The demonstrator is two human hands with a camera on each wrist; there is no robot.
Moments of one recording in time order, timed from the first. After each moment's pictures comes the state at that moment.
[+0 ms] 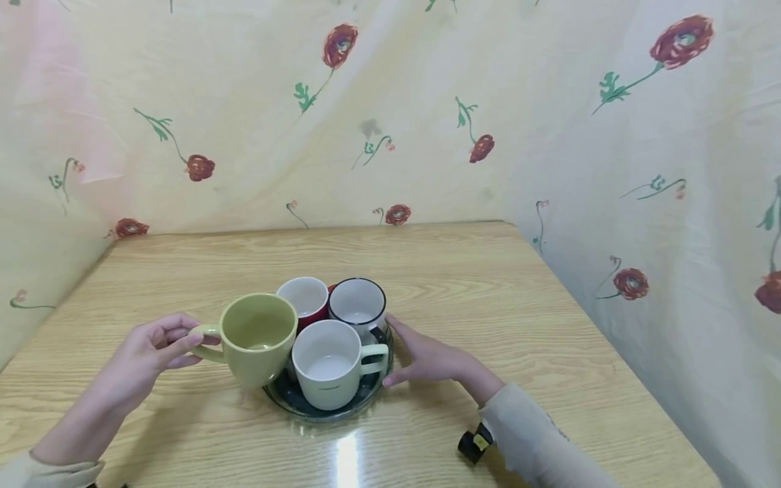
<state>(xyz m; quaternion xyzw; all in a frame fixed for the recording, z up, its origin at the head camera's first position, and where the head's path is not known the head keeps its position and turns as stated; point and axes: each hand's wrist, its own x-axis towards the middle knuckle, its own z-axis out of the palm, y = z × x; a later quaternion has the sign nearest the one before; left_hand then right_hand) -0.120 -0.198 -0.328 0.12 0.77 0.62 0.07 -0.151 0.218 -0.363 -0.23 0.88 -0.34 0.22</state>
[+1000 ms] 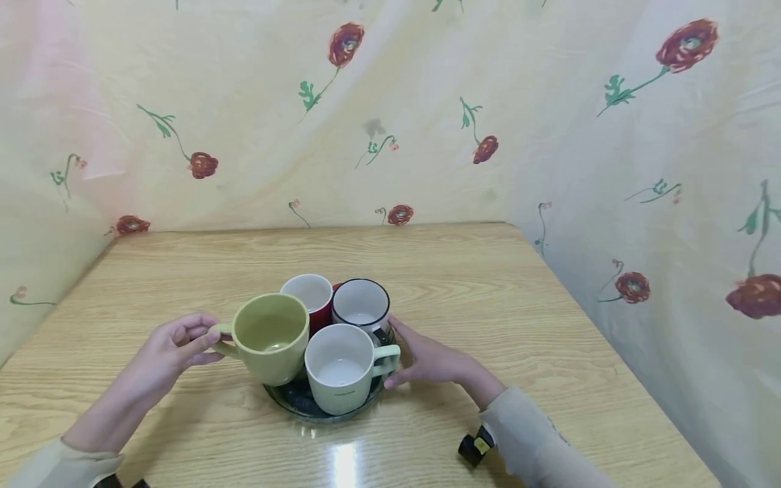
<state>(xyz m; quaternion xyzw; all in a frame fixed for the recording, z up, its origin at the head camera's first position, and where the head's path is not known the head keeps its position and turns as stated) -0.131 -0.188 -0.345 0.13 0.72 0.67 0.10 -0.151 0.216 -0.364 -0.23 0.88 -0.36 0.22</state>
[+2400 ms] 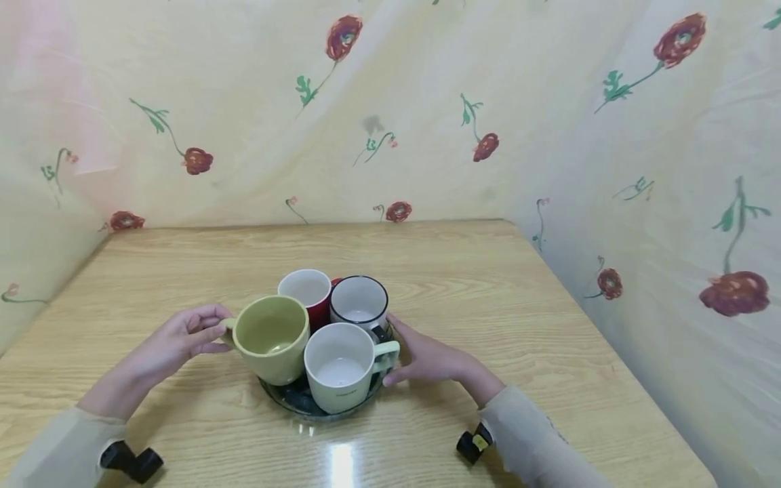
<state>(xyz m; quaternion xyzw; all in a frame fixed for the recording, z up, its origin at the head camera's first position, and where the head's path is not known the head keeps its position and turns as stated) -0.168 -0.198 -0.363 0.25 0.68 0.66 0.18 -0.153 0.217 -0.365 -0.21 0.88 -0.35 0.23</state>
